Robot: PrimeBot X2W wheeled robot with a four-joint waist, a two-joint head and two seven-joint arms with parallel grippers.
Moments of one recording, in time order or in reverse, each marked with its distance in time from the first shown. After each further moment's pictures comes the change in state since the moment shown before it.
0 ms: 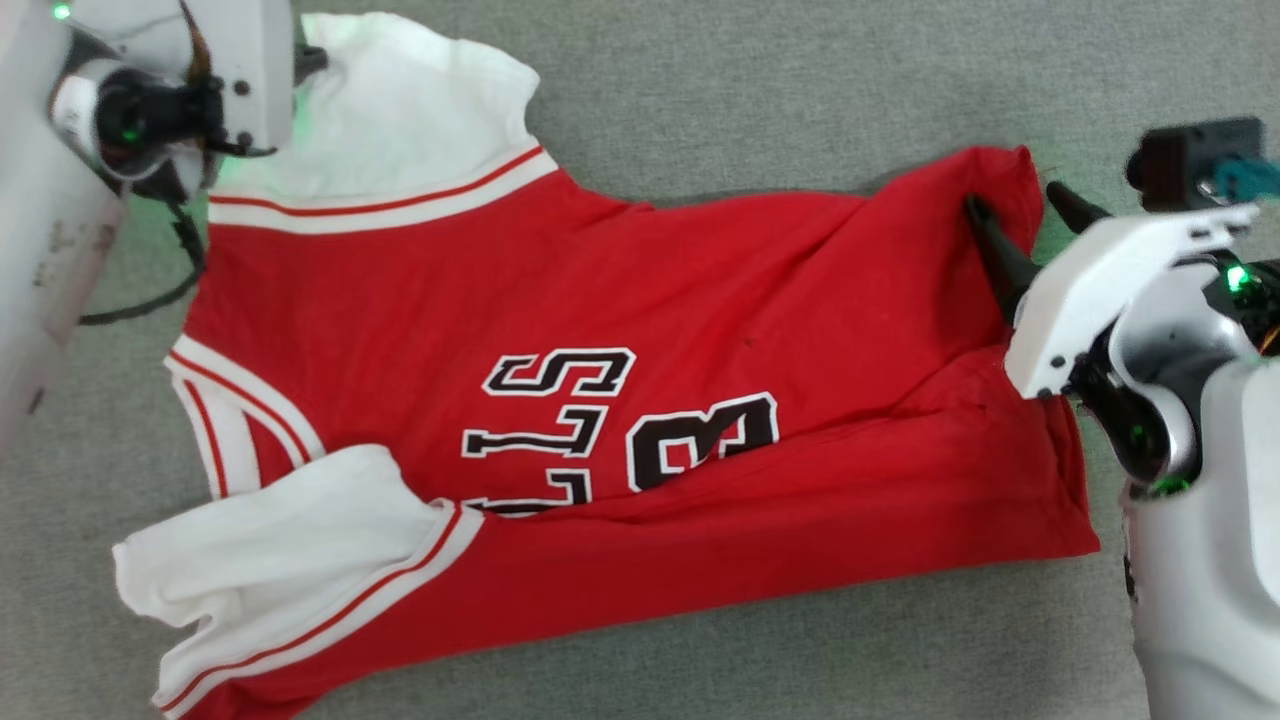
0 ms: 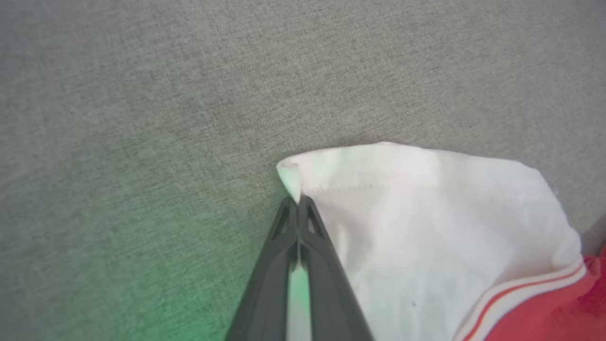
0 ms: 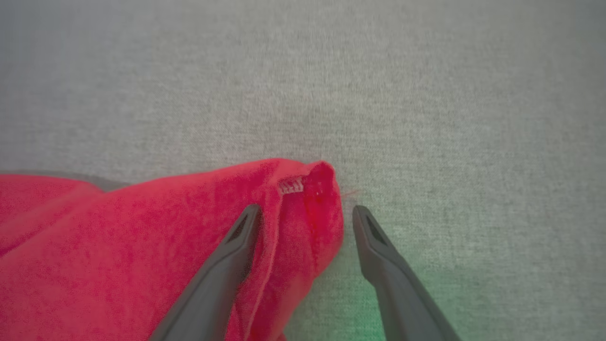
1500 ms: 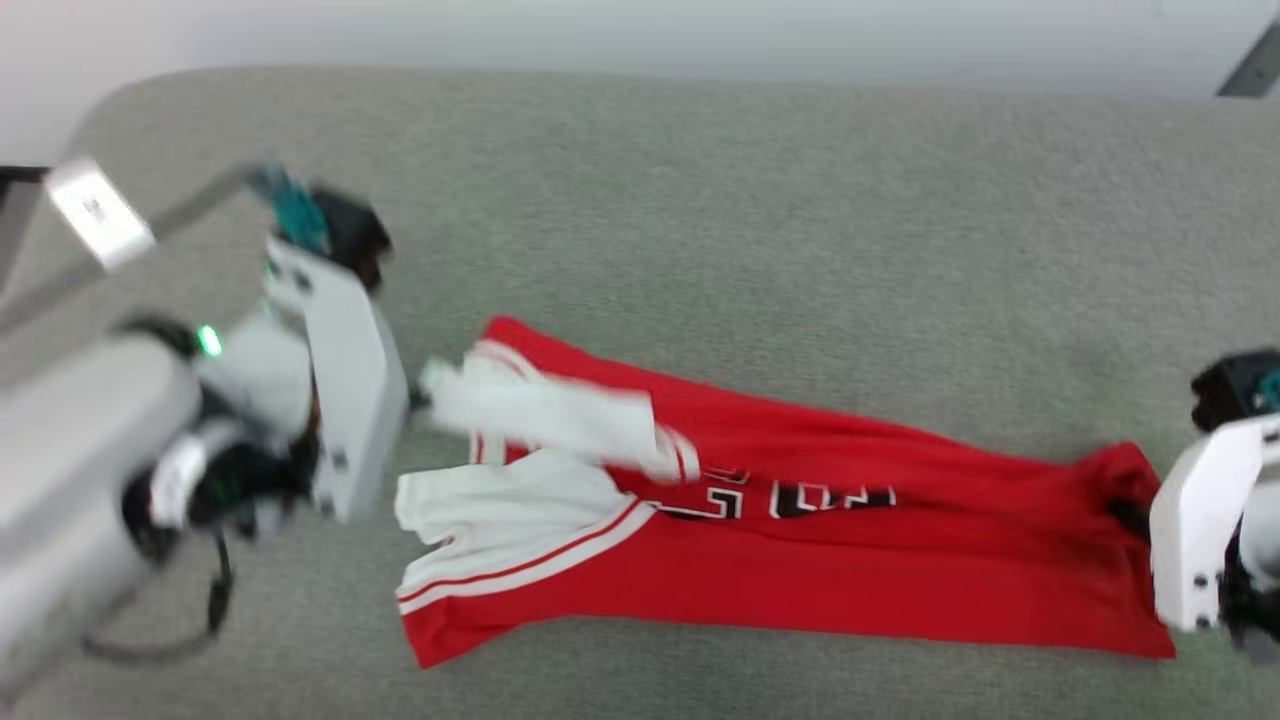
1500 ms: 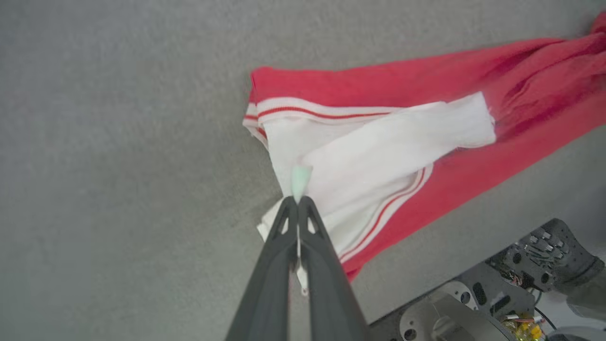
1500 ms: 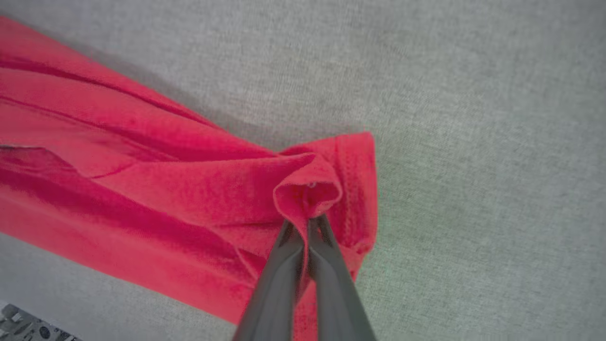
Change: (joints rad) left arm 0.345 0.349 -0.114 -0.830 -0.085 0.285 0.049; right arm 0.319 -0.354 0.065 -0.108 0.300 0.000 0.419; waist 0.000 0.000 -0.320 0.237
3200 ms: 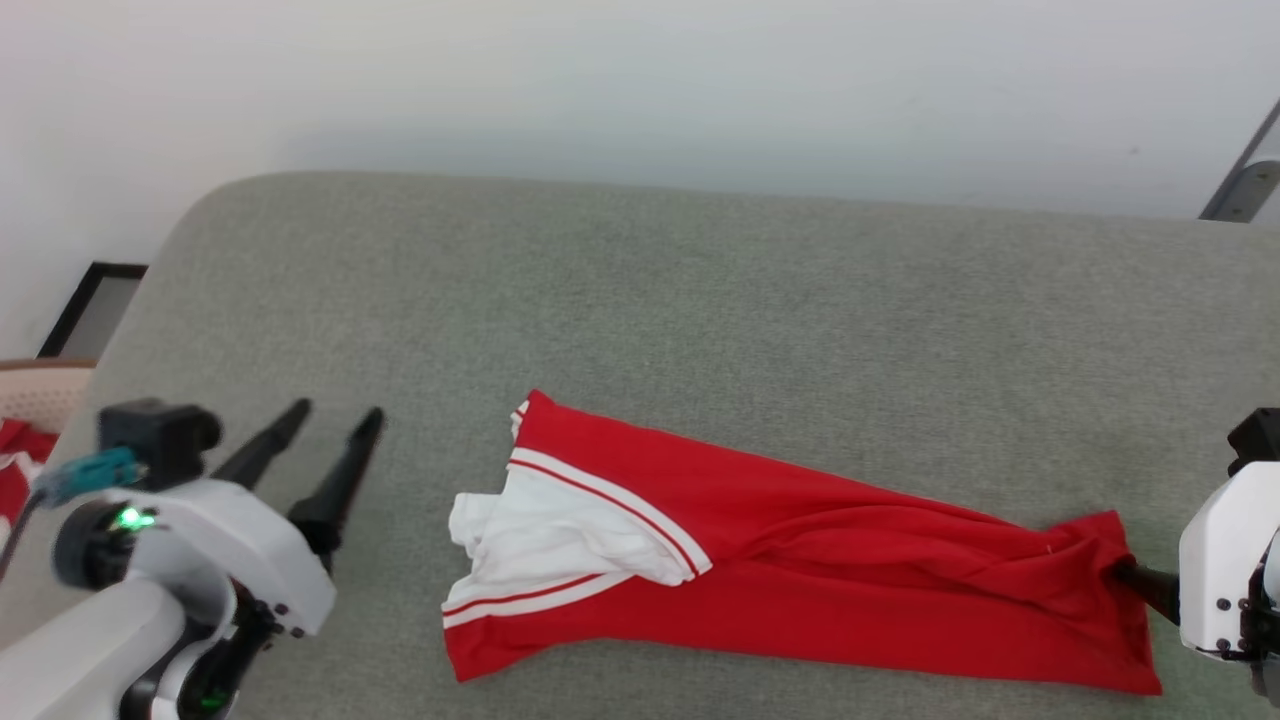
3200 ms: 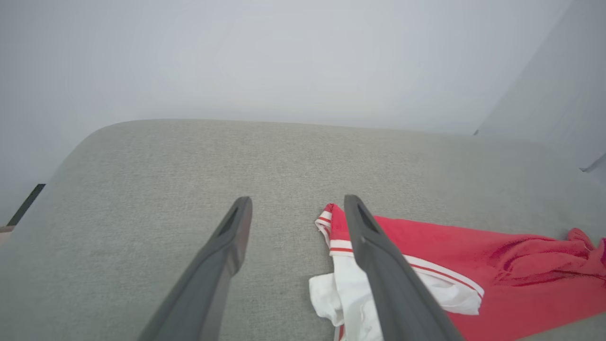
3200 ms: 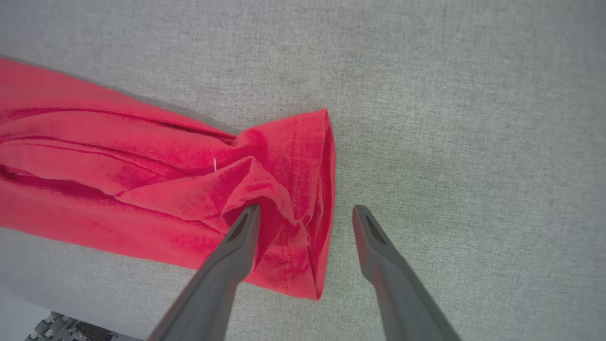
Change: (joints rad) left arm 0.517 0.035 0.188 0.017 0.030 0.051 -0.932; right arm 0.035 0.073 -0.141 0.132 -0.061 0.000 0.077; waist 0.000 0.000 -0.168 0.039
